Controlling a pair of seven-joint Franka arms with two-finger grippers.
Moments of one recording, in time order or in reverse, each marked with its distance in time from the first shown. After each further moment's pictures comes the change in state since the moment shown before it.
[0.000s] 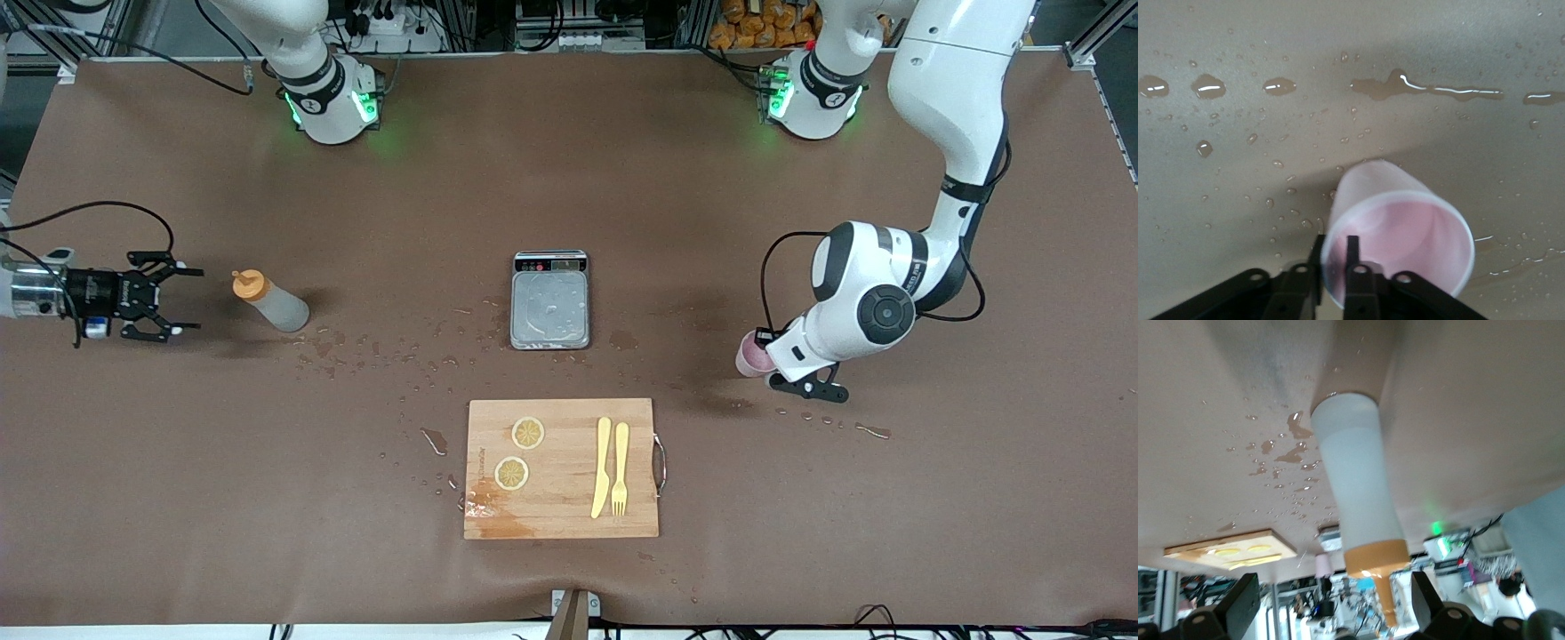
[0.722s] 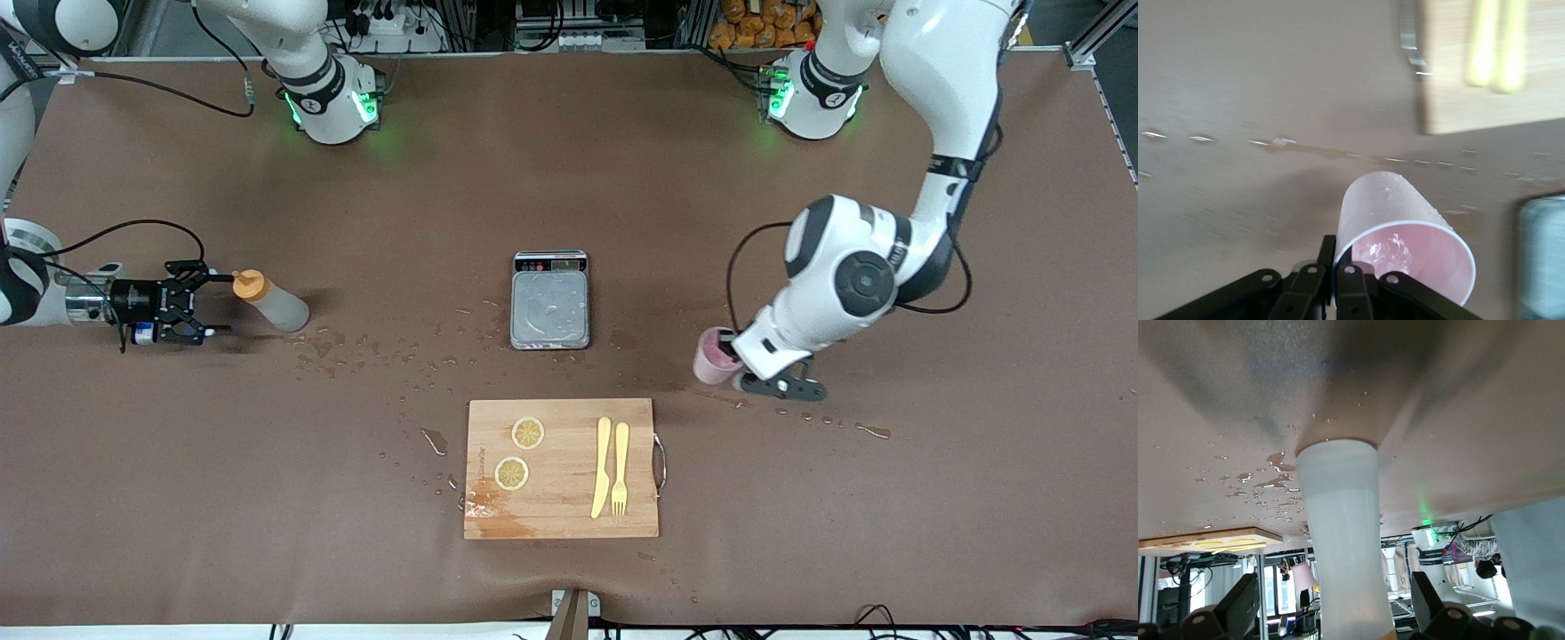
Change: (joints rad) left arm -0.006 -0.060 -0.182 0.137 -0.001 -0.052 -0.289; right arm -0.027 0.137 0.000 0.000 0.021 -0.015 -0.223
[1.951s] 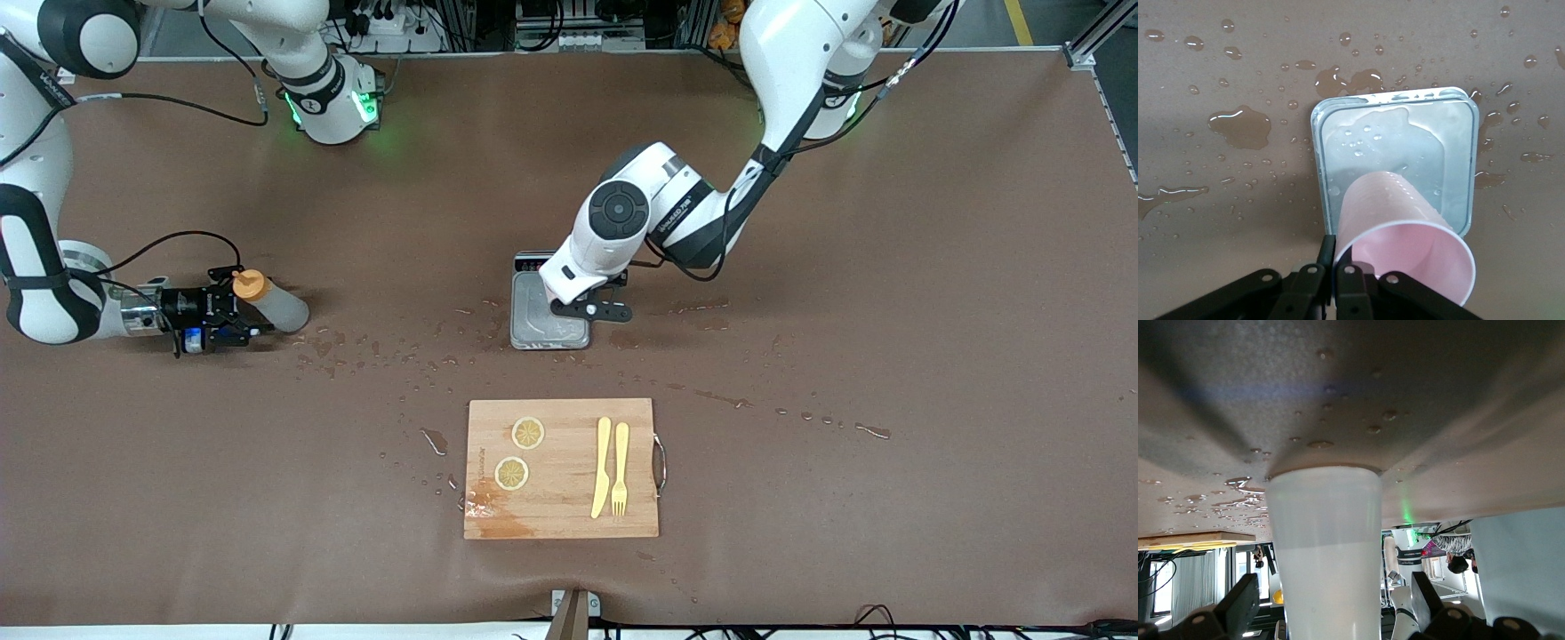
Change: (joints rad) left arm -0.287 0.178 -0.096 0.166 0.060 -0.033 -0.401; right arm 0.062 0.061 0.017 -0.031 0.017 0.025 -0.082
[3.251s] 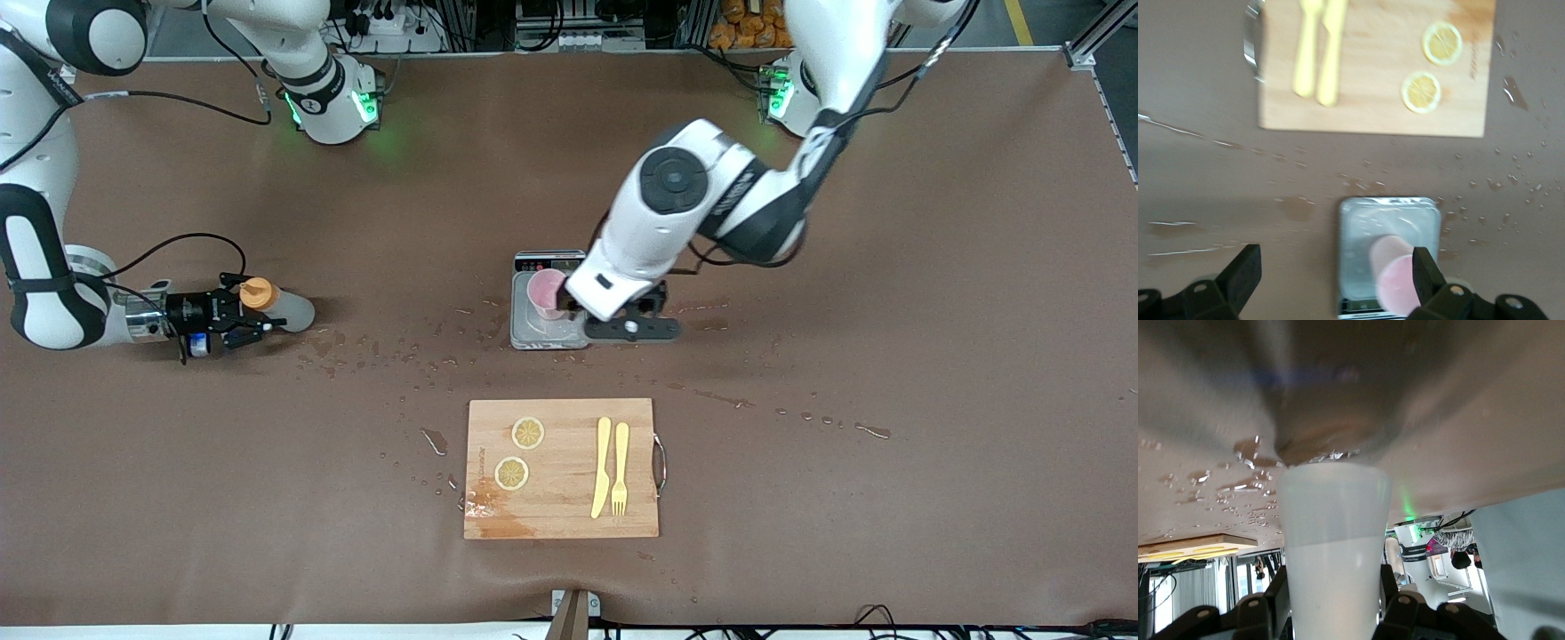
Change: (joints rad) left arm 0.107 -0.127 0.043 0.141 0.054 -0.107 -0.031; right arm 0.063 -0.044 0.001 0.009 0.015 0.000 0.141
